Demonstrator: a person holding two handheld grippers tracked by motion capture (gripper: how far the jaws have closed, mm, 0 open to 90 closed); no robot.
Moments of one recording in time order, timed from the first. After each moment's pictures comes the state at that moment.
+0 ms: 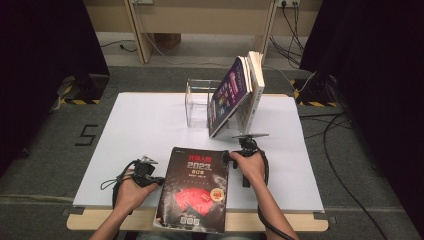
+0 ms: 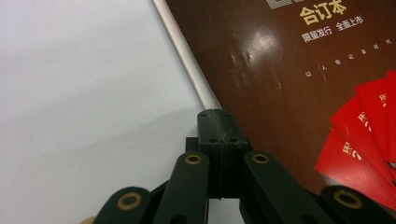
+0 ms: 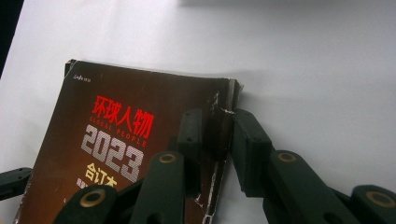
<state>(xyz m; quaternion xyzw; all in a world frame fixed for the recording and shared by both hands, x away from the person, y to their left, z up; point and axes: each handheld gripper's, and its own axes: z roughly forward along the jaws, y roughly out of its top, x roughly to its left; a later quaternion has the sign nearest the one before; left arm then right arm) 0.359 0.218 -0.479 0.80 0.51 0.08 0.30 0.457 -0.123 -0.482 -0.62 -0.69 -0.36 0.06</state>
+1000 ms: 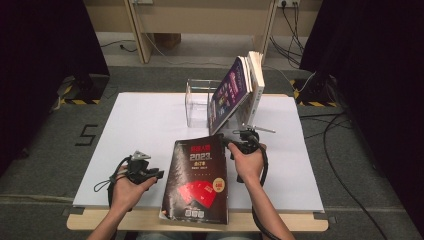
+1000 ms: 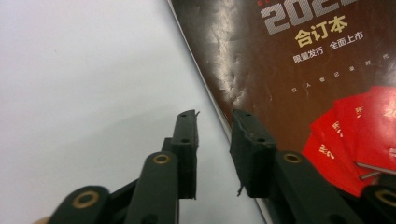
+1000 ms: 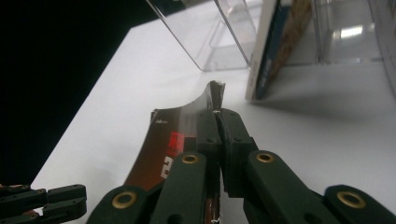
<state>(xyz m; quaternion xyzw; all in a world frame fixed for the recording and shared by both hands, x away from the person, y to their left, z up) 0.355 0.228 -0.458 0.77 0.52 0.12 0.36 0.427 -0.109 -0.415 -0.57 -0.66 -0.49 -0.04</state>
